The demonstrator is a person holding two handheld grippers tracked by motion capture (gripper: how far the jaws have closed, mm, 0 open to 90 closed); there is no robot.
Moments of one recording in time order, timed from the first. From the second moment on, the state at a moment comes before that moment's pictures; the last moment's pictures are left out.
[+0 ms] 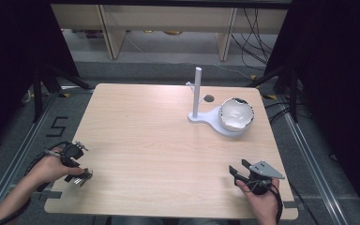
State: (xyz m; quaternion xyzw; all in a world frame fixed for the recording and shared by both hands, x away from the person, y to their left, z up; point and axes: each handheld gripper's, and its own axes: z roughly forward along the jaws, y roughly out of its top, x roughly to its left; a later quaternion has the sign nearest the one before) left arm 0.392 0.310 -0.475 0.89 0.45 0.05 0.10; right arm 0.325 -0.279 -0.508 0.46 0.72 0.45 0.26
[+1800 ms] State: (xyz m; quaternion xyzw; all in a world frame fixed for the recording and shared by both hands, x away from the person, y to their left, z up) left arm 0.389 0.299 -0.485 0.90 0.43 0.01 0.03; right arm 0.326 -0.278 -0.511 0.46 0.73 0.44 0.23
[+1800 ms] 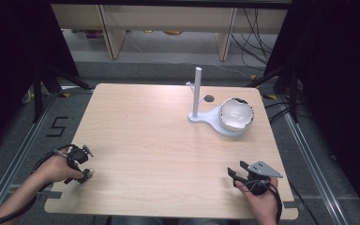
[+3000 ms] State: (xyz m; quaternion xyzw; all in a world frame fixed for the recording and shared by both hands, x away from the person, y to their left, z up) left arm 0.389 0.300 -0.484 0.93 0.37 0.00 0.02; right arm 0.325 -0.276 -0.513 0.48 0.73 0.43 0.22
